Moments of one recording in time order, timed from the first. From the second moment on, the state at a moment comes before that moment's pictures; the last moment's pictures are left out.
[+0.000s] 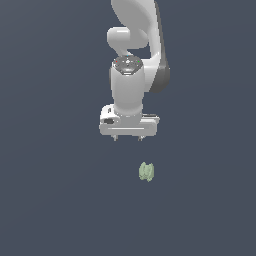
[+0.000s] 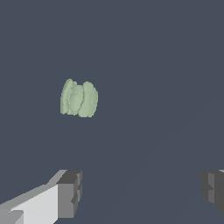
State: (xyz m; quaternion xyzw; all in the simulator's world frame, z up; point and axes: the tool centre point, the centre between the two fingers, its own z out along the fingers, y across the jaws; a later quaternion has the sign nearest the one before) arm 0.016 0.001 0.180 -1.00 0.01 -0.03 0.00
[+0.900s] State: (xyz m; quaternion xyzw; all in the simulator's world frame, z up) arm 0.010 0.037 0.168 -1.00 -0.02 -0.01 0.01
